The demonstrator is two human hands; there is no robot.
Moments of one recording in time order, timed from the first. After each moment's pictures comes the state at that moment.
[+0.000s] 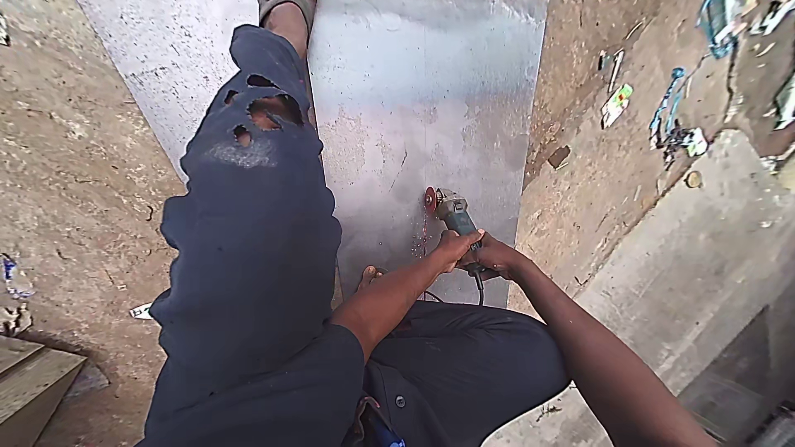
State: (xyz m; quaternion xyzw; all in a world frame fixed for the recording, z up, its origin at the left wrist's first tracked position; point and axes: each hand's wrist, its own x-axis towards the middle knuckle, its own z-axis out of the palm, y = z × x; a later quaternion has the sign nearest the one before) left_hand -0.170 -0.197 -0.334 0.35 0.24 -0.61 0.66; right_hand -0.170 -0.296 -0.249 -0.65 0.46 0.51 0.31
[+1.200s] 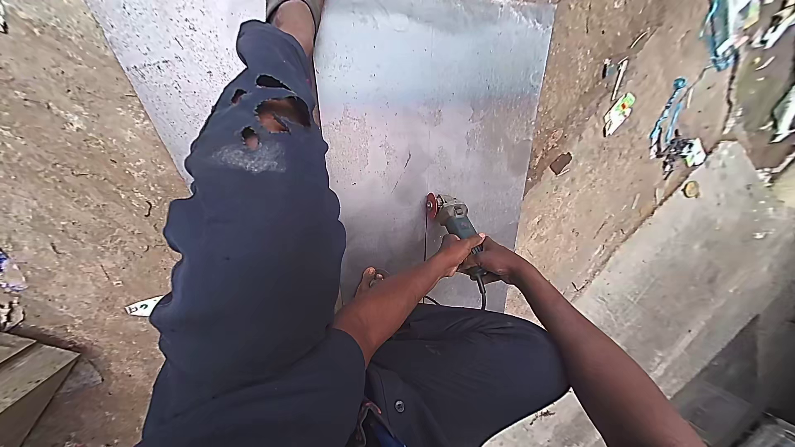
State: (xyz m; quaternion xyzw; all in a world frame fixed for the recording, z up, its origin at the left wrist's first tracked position) left_hand -0.168 -0.195 -0.334 0.33 0.25 -0.63 0.66; right_hand -0.169 -0.299 -0.253 -0.64 0.47 0.52 0.32
